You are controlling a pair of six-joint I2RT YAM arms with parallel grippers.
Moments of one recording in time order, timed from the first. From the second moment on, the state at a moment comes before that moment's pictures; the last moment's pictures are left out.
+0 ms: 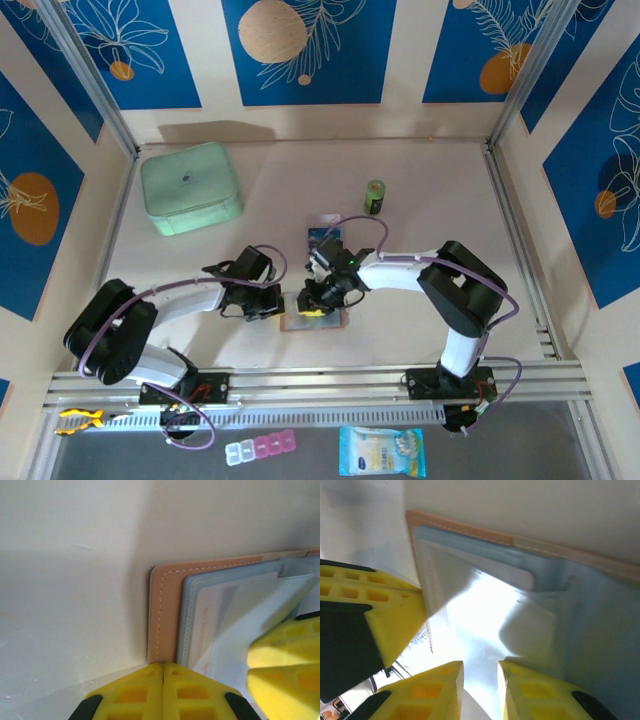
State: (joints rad) left arm -0.65 1.42 0.60 -0.36 0.38 -0.81; right arm 0.84 1.77 0.92 -0.31 -0.55 0.83
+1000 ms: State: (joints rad) left arm -0.65 1.36 0.56 -0.18 0.43 -0.96; right arm 0.76 1.78 0.74 0.03 -0.80 0.84
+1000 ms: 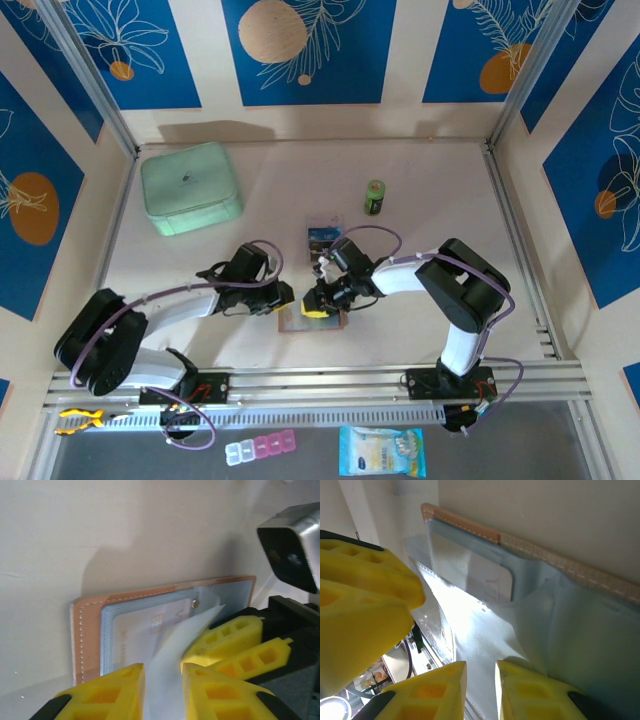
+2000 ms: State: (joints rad) left arm -0.66 1.36 0.54 -0.12 0.48 -1.00; right arm 0.76 1.58 0.76 -0.15 -0.68 0.86
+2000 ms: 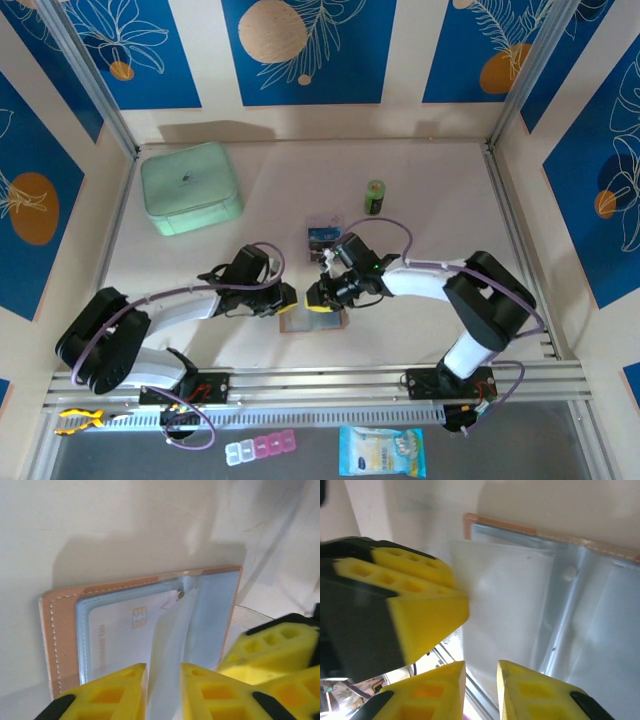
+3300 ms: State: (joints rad) left arm -0.83 1.75 0.86 -0.06 0.52 -1.00; right arm 0.62 1.10 0.74 -0.57 -0.49 0.81
